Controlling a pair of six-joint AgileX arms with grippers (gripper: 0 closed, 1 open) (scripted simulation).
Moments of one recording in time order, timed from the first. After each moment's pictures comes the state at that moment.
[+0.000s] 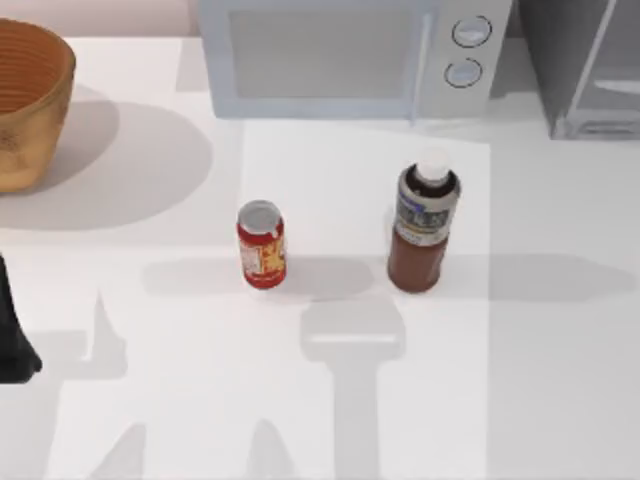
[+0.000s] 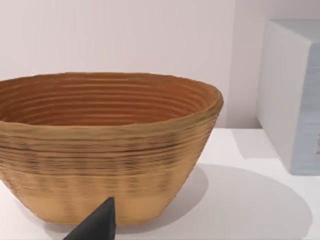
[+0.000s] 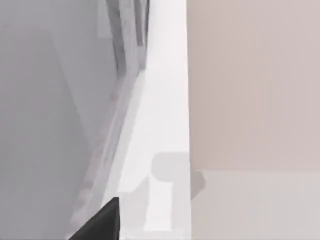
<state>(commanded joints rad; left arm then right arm) 0.00 0.00 0.00 0.00 0.00 0.00 -0.96 1.83 1.30 -0.34 -0.77 -0.68</state>
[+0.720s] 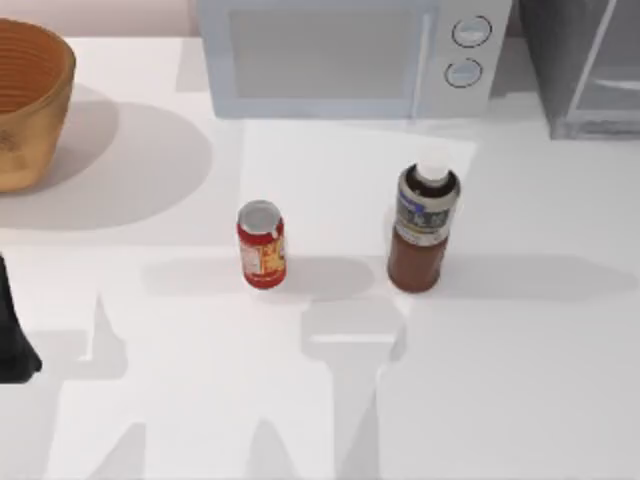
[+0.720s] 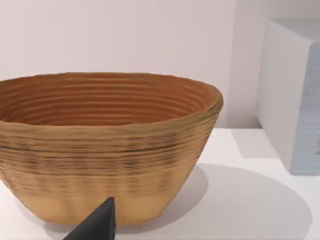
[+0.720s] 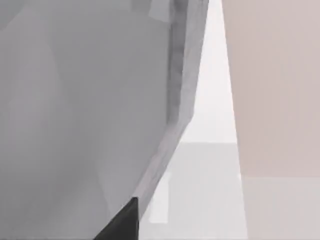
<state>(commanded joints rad) 0.00 0.00 0.00 0.00 0.00 0.00 -0.78 1.80 1.24 -0.24 -0.63 -0.52</state>
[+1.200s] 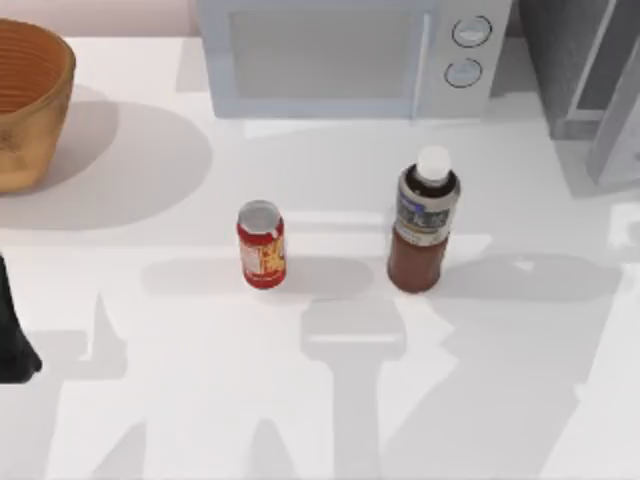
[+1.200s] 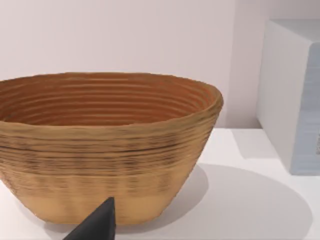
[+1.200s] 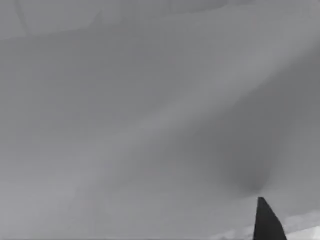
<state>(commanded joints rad) 0.00 0.00 0.00 0.00 0.00 0.00 -0.20 1.68 1.07 -0.03 -0.20 -0.15</state>
